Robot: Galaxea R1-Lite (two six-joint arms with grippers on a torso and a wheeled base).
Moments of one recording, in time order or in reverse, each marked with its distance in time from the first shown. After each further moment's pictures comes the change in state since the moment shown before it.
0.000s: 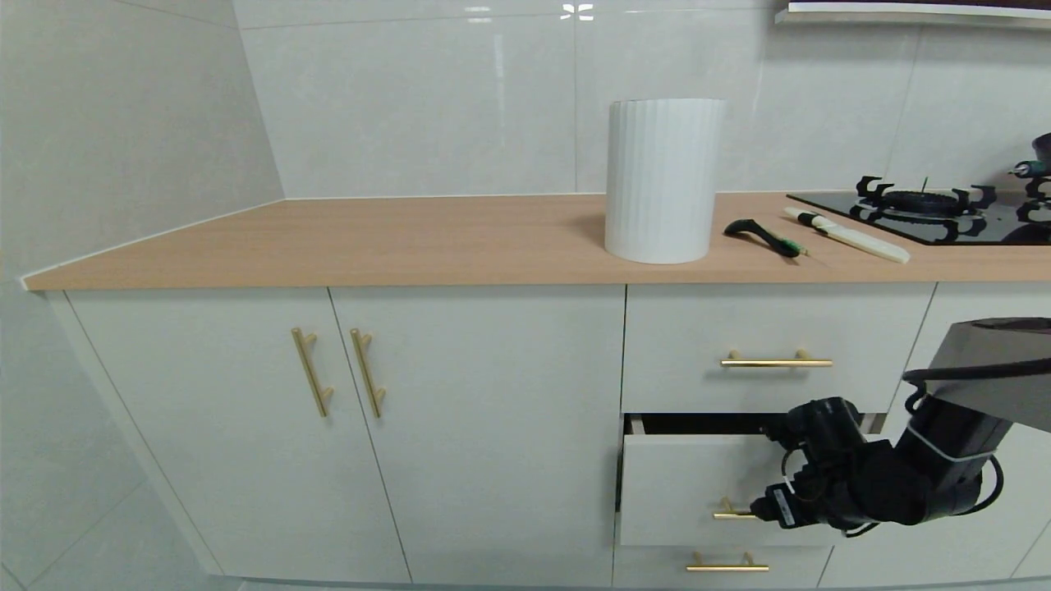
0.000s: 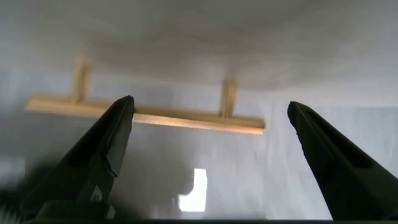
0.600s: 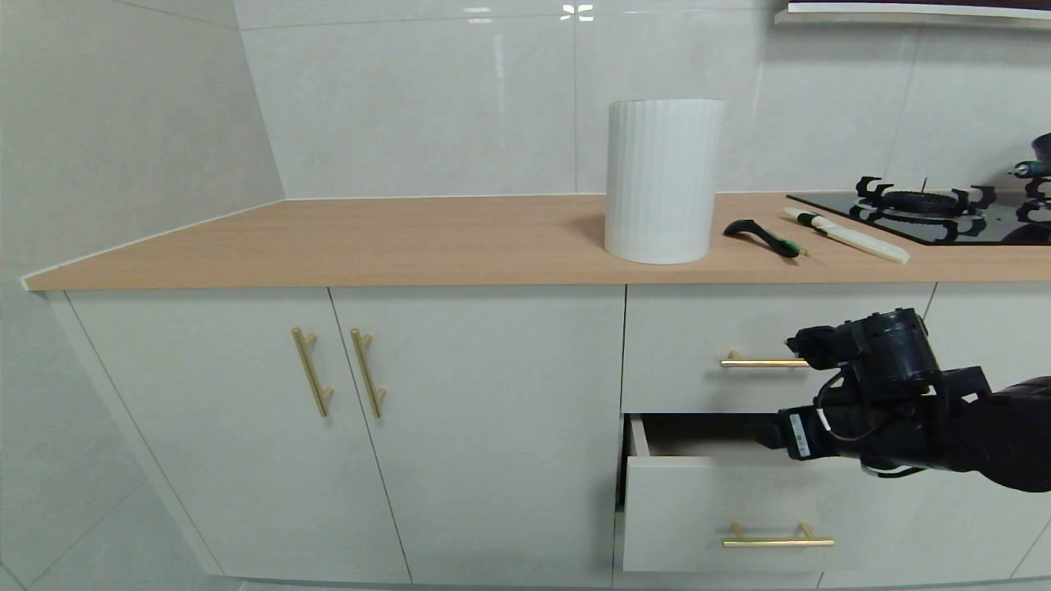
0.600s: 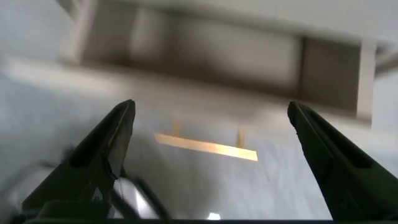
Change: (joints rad) left arm 0.000 0.000 0.000 0.000 0.000 0.000; right arm 0.100 -0.446 -0.031 0.197 0.020 0.086
